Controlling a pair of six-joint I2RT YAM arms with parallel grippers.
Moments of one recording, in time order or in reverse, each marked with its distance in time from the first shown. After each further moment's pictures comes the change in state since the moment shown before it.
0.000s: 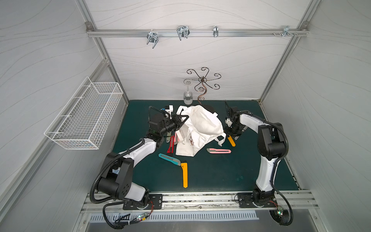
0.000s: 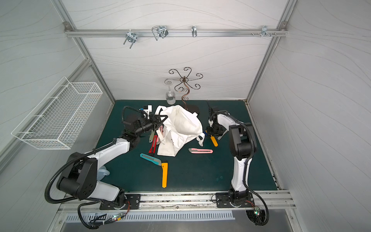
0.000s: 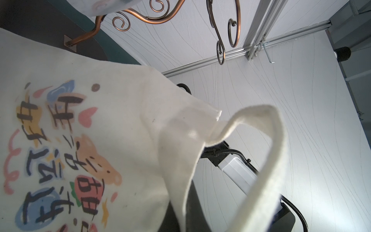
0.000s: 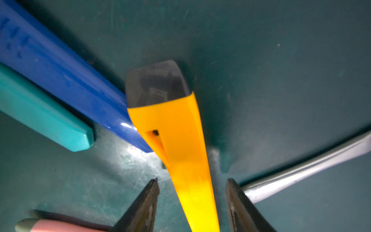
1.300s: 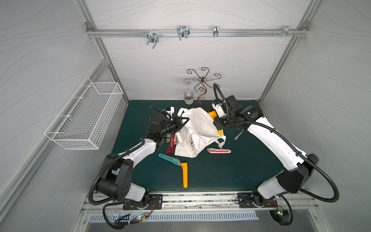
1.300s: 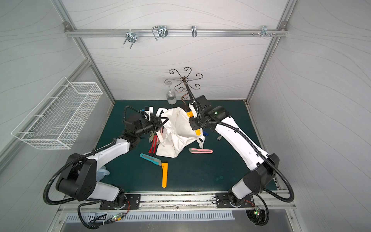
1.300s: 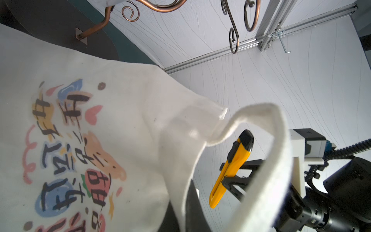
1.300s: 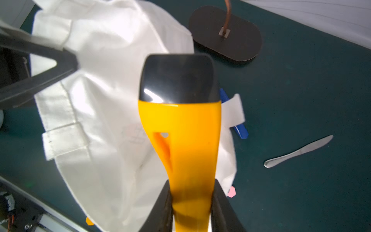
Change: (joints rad) left arm -0.011 -0.012 0.000 -0.088 -0.001 0.068; right arm 0.438 -0.463 0.213 -0.166 0.113 0.119
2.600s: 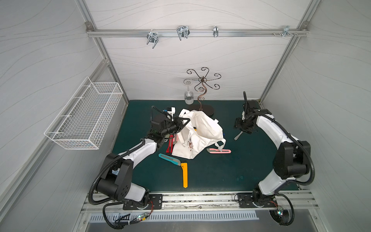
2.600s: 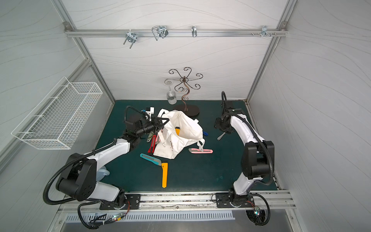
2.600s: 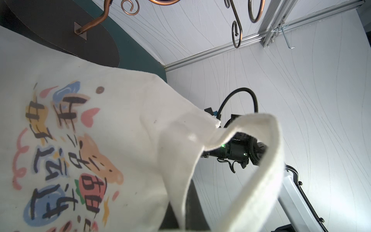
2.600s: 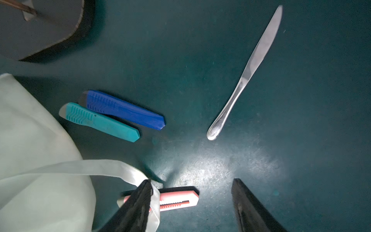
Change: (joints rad) left arm -0.005 0.000 0.000 -0.016 -0.001 0.012; right arm -0.520 0.113 -0.310 0.148 -0.138 0.282
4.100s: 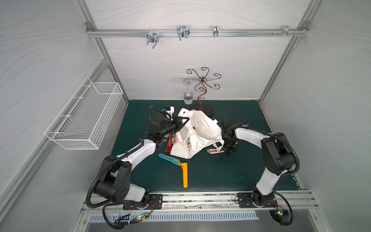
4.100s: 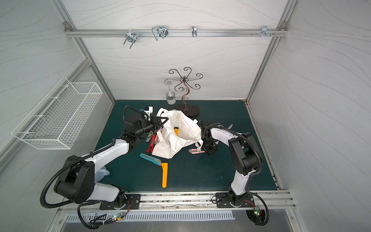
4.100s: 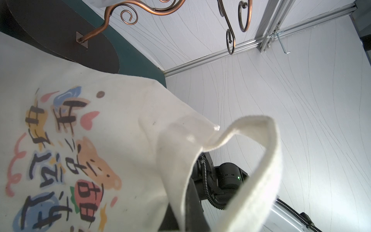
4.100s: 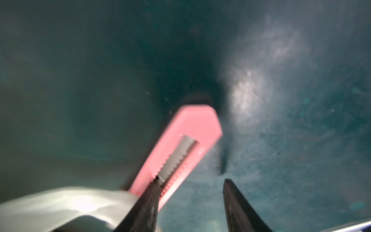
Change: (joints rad) left arm 0.000 -0.029 0.000 -0.011 -0.030 0.000; right arm 0.304 0.113 -0.253 0.035 -0.050 0.888
